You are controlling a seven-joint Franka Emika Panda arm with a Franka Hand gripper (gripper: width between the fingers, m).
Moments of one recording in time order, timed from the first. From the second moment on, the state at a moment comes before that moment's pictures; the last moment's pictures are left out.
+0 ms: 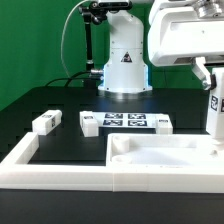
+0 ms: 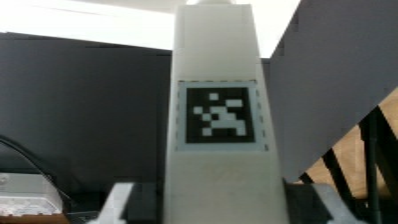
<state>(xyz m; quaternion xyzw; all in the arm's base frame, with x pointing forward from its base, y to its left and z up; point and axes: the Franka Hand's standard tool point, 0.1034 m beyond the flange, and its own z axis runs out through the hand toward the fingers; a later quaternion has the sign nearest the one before) 0.633 0.100 0.146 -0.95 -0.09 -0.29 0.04</state>
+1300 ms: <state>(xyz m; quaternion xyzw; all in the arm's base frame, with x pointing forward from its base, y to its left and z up) 0.643 0.110 0.128 -0.95 -0.12 -0.28 0.03</state>
